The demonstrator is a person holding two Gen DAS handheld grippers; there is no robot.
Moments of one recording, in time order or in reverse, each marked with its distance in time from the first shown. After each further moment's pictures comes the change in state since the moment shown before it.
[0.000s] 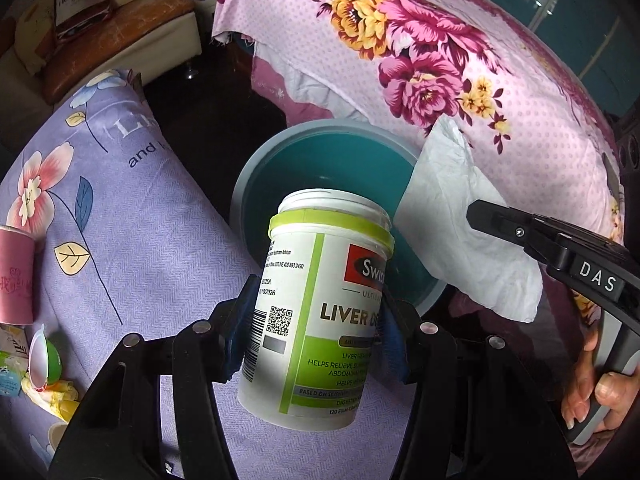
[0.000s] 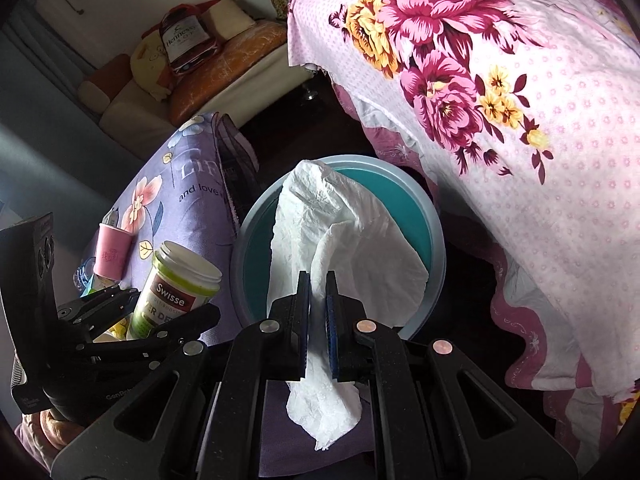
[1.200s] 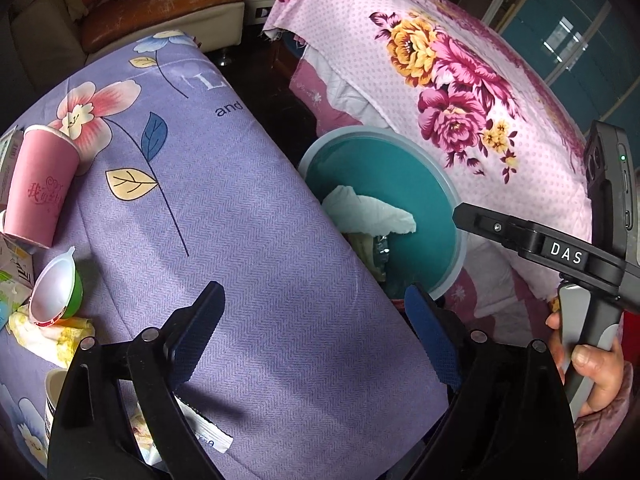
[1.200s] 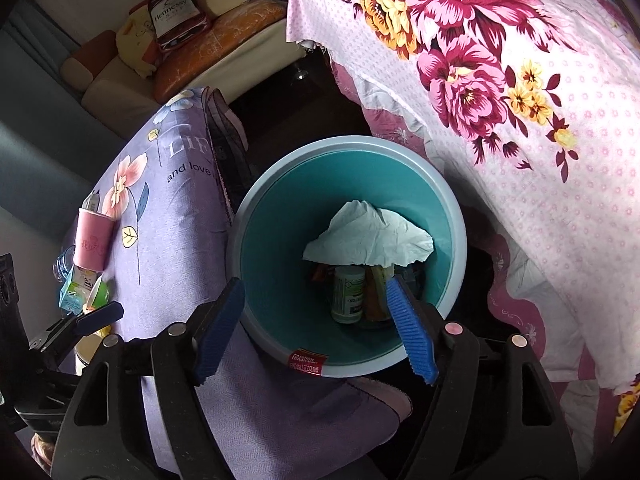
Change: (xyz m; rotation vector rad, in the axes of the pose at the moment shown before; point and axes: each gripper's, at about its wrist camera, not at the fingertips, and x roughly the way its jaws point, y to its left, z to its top) left arm -0.037 0.068 -0.048 -0.180 -0.059 -0.057; right arm 0.028 0.036 0.001 -0.025 0.084 -0.070
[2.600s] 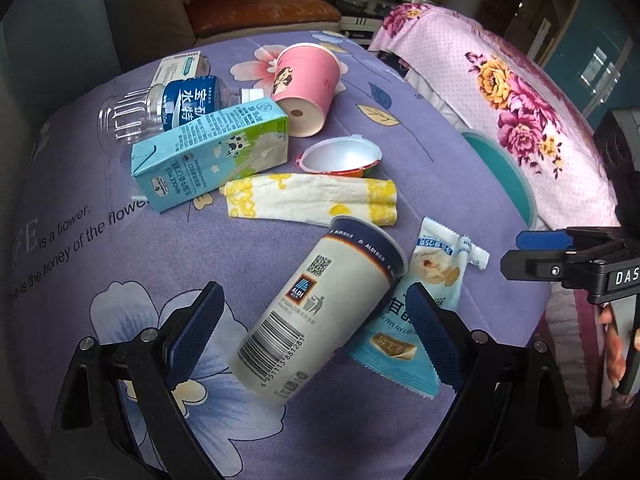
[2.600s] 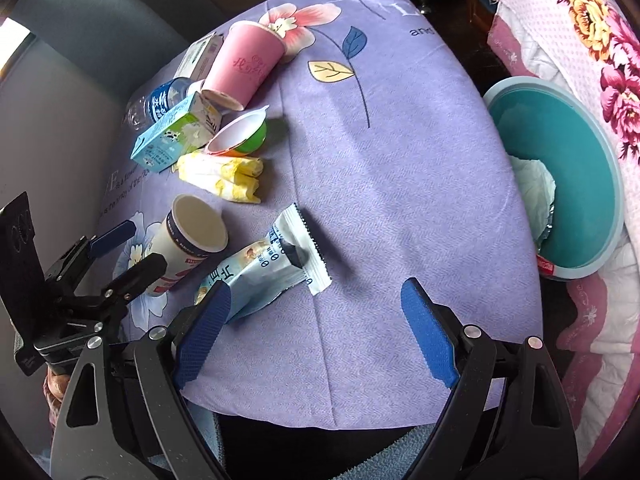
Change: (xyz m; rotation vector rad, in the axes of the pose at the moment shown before) left arm -0.101 0.170 -0.123 -0.084 -0.084 0.173; right arm 0.025 0.207 -0.104 -0.299 0.286 0.098
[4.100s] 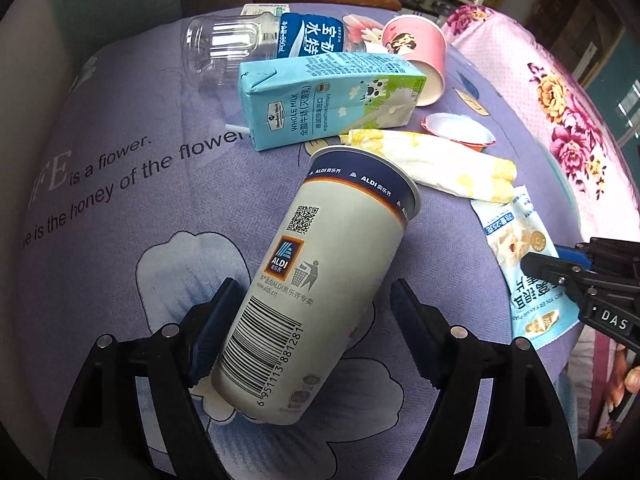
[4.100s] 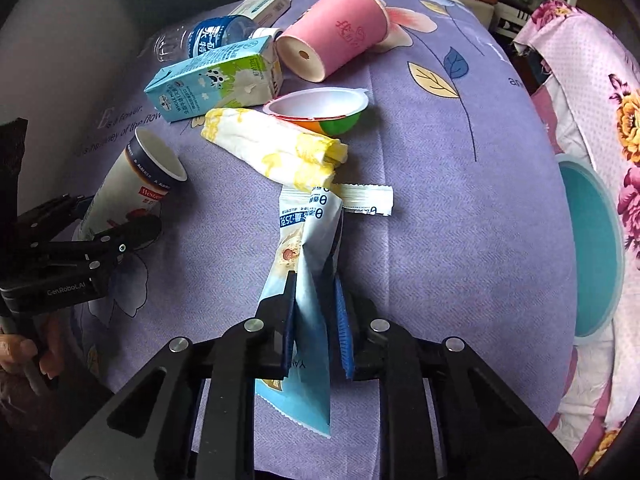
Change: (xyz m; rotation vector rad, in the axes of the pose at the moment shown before) left arm 0.014 0.074 -0.028 -0.144 0.041 0.073; right arm 0.044 0.064 -0.001 -0.230 -0.048 -0.146
